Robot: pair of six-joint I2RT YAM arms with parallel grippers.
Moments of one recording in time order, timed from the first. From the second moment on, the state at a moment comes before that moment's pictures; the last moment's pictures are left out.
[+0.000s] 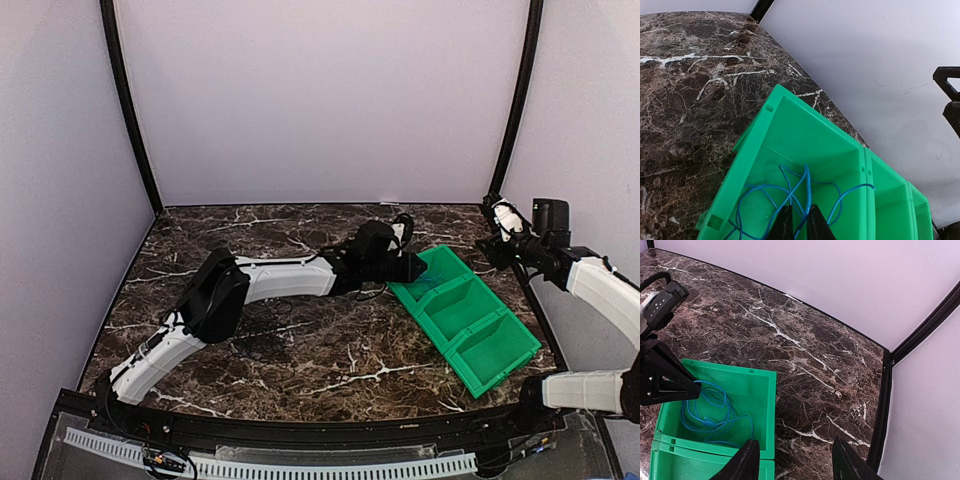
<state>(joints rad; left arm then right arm) -0.98 2.68 2.26 0.09 0.18 -0.61 0.04 1.05 0.72 -0.19 -0.21 -0.44</state>
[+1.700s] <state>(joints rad) -0.76 1.28 0.88 -0.62 -0.32 -0.59 0.04 1.02 0.72 -0.21 -0.31 -0.48</state>
